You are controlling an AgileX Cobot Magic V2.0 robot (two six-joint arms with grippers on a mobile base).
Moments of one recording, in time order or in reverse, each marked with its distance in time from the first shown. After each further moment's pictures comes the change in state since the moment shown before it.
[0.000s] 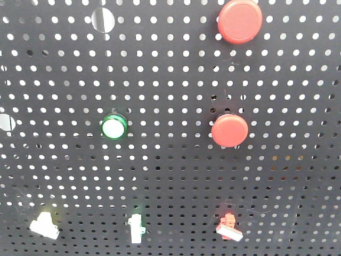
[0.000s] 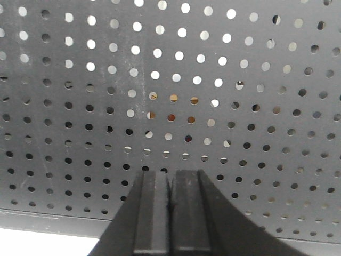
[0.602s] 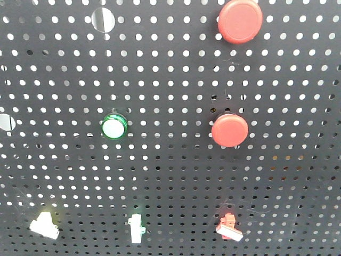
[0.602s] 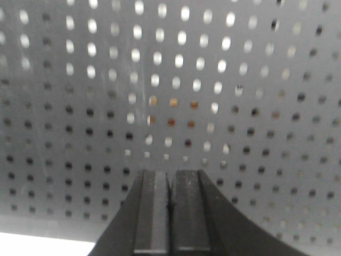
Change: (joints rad) left arm 0.000 0.000 0.000 0.000 -0.003 0.000; right arm 0.000 0.000 0.000 0.002 -0.073 0.007
